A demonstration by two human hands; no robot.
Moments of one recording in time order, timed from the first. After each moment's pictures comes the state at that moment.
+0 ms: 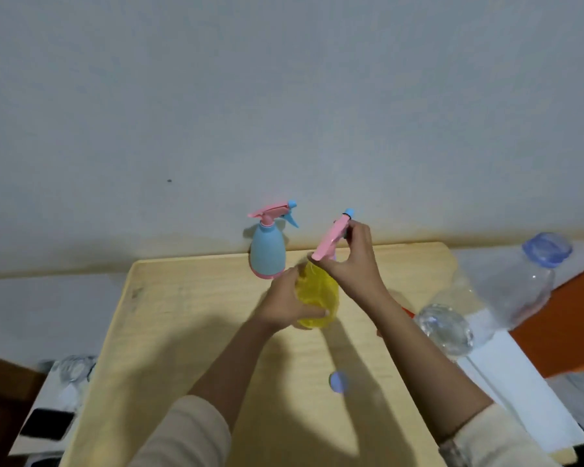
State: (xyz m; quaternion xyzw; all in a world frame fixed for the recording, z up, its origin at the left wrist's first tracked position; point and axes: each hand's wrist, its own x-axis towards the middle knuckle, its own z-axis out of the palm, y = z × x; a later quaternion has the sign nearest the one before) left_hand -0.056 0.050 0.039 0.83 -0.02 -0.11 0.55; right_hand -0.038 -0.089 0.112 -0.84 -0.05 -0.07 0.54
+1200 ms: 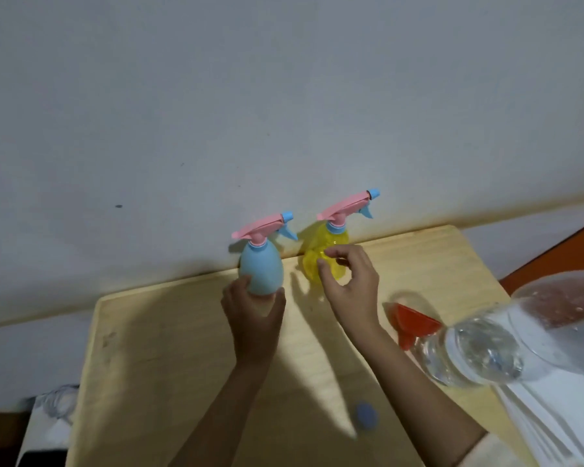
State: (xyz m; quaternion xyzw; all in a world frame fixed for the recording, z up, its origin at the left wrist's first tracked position) left_hand -0.023 0.076 0.006 0.84 0.14 0.18 0.49; right_hand 0.001 -0.065 0.047 -0.82 0.00 -0.25 0.52
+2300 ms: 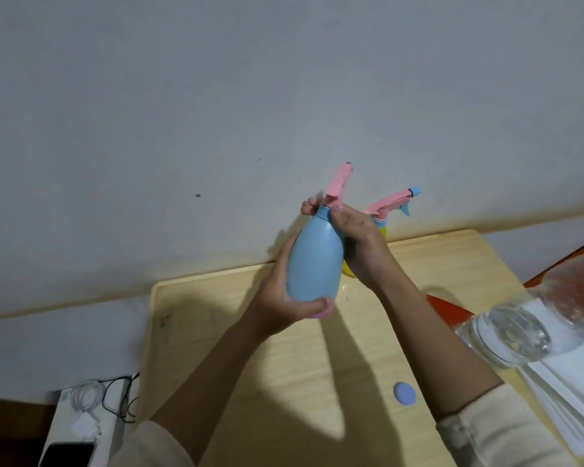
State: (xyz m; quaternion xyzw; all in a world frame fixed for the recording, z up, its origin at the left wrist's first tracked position) left_hand -0.034 0.154 0.068 0.76 -0.12 -0.06 0.64; right_hand 0.004 0.003 0.135 -0.59 -0.08 0.08 0.80
